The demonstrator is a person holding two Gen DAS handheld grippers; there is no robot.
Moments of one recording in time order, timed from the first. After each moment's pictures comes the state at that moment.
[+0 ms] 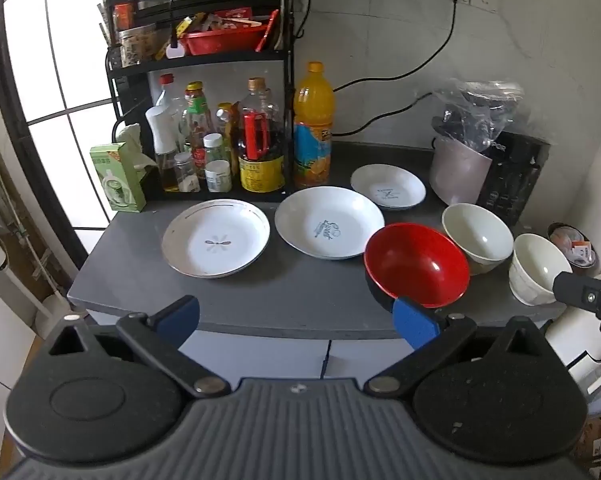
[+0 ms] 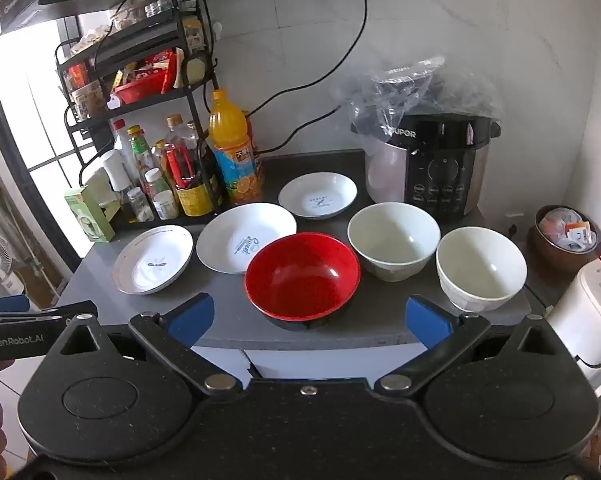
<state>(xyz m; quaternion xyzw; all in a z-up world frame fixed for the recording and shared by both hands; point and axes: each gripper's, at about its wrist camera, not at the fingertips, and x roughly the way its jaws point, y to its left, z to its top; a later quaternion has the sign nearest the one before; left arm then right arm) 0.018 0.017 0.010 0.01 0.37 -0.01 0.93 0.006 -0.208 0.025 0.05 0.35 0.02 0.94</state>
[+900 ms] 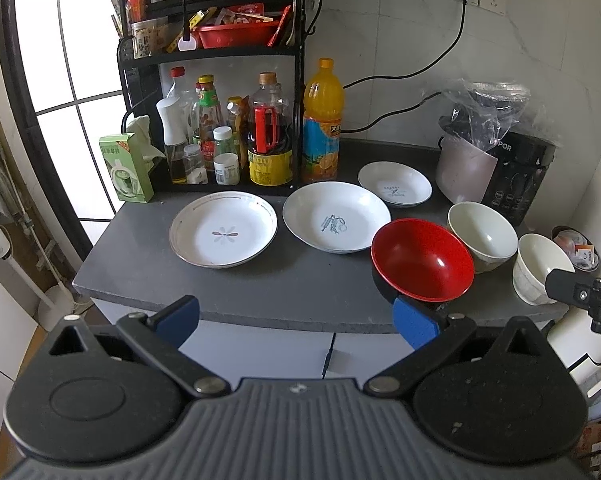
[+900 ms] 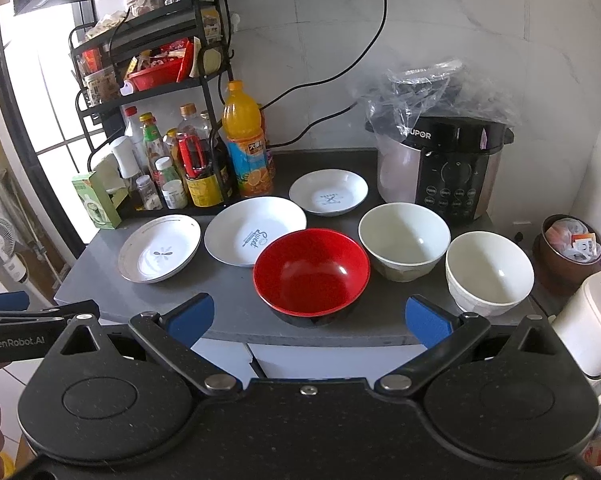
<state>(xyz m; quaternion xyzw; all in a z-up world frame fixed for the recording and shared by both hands) 0.005 0.025 0.007 0.00 0.37 0.00 0.93 0.010 -0.198 0.024 0.02 0.36 0.03 0.93</state>
